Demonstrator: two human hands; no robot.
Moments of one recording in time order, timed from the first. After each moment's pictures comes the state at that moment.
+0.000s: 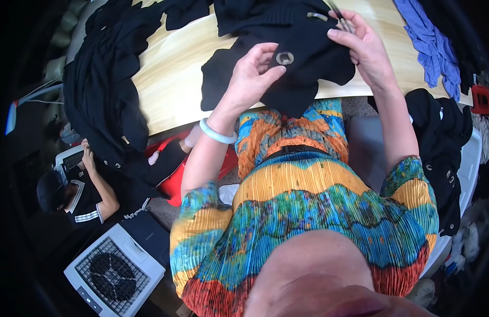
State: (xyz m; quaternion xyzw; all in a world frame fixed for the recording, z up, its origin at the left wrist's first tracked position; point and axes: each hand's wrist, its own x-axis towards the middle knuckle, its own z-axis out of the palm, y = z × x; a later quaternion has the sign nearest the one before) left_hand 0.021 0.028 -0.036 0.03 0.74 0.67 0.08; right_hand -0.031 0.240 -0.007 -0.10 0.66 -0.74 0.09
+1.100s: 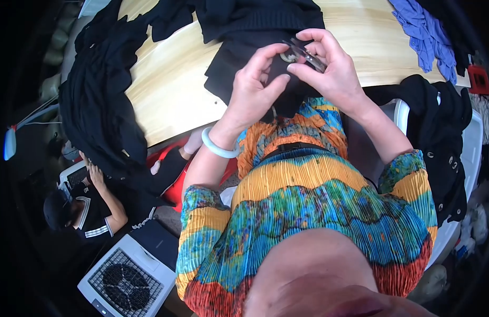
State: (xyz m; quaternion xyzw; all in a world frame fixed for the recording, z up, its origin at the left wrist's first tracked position) left_hand 0.032 0.054 -0.024 0.12 0.73 0.67 0.06; right_hand 0.010 0.220 -0.020 -0.18 0.76 -0.63 0.01
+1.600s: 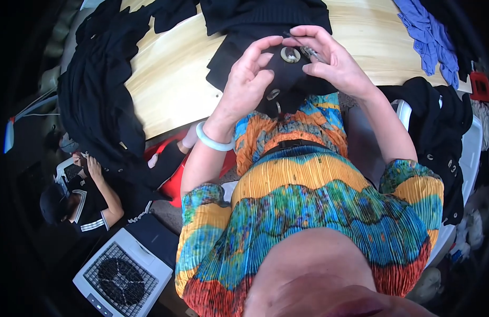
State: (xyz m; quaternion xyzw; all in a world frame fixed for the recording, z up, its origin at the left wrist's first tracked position) left_hand 0.033 0.041 -0.015 0.08 0.65 0.74 0.13; right_hand -0.006 0.223 -0.036 -0.24 0.62 -0.73 0.14
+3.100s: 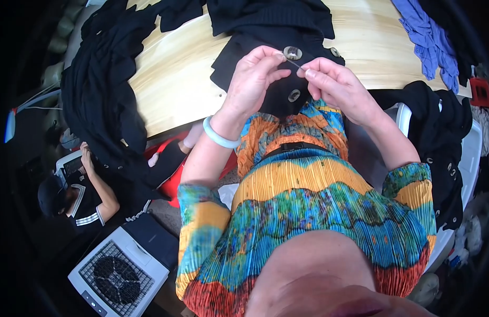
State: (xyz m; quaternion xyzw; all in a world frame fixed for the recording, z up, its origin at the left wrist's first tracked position) left_hand 0.028 0.045 -0.024 -0.06 0.54 0.83 0.14; right_hand 0.030 0.227 -0.003 -0.09 0.66 -0.68 0.30
